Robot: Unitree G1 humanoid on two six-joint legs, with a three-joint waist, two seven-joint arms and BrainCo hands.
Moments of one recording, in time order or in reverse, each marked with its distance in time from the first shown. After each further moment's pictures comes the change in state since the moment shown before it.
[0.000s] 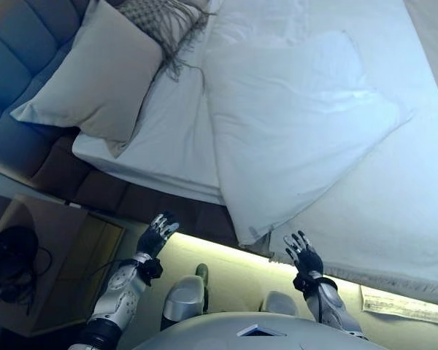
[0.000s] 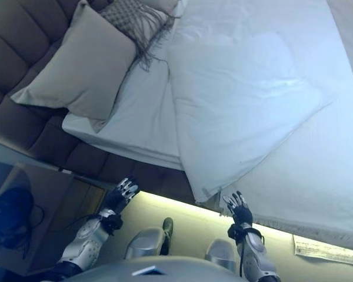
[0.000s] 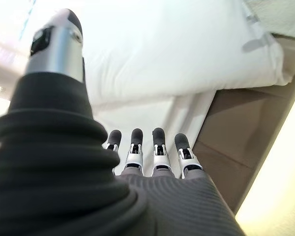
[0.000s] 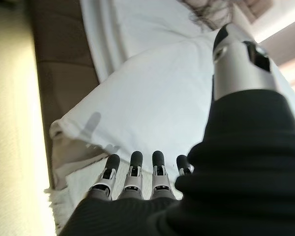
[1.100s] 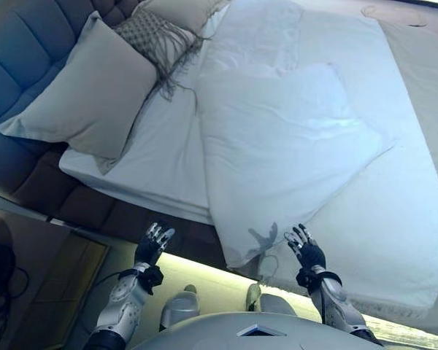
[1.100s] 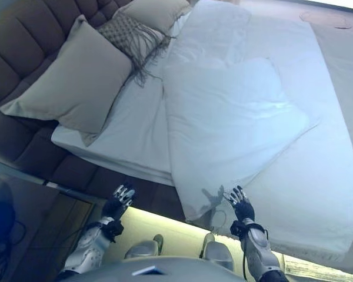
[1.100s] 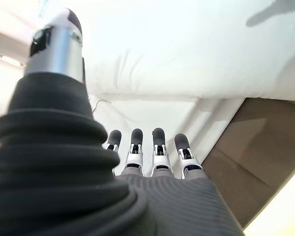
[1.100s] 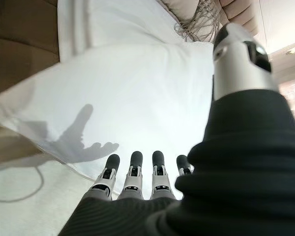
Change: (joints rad) left arm 0.043 -0.031 0.044 0.021 -0.001 -0.047 0.068; right arm -0.055 -0.086 0.006 0.025 0.030 -0.013 0.018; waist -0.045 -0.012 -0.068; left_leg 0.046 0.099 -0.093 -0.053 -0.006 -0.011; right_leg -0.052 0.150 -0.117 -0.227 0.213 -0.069
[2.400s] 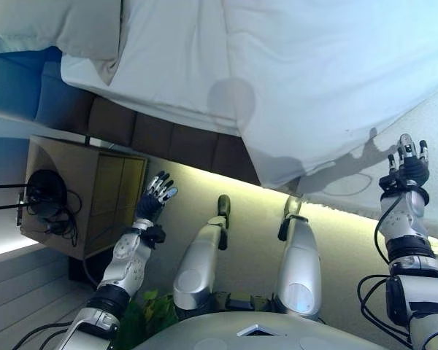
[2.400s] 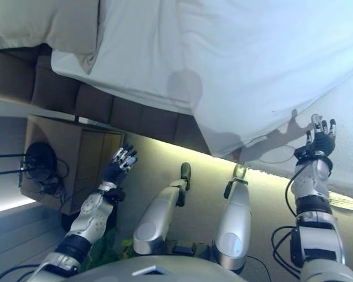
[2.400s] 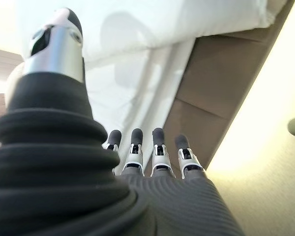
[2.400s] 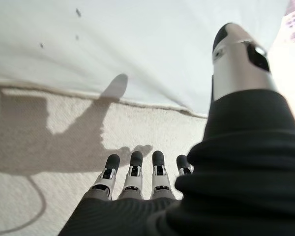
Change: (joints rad) left arm -0.242 0.035 -0.030 -0.009 -0.038 -0.120 -0.024; right arm -0.638 -0.269 -0.391 0.437 0.279 -0.045 -0.008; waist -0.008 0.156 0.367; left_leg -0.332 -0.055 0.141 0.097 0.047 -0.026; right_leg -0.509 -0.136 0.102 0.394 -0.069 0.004
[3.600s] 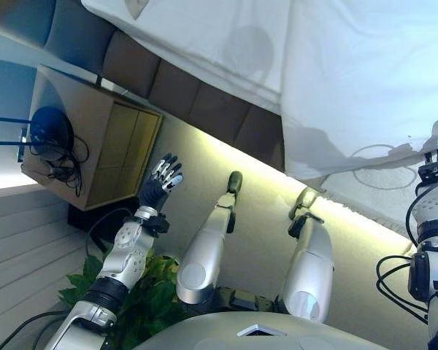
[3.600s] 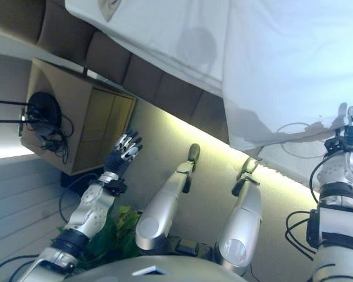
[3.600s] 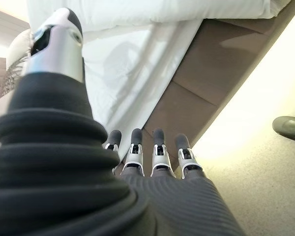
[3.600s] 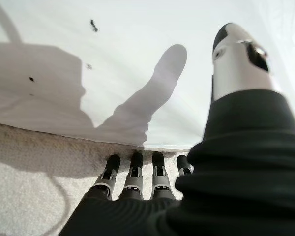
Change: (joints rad) left arm -0.033 0.049 -0.056 -0.083 -0.040 -0.005 0.008; right arm -0.141 -0.105 -0.035 0.222 0.094 0.037 0.038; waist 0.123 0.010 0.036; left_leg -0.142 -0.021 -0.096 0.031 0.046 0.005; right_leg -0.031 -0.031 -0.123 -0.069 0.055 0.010
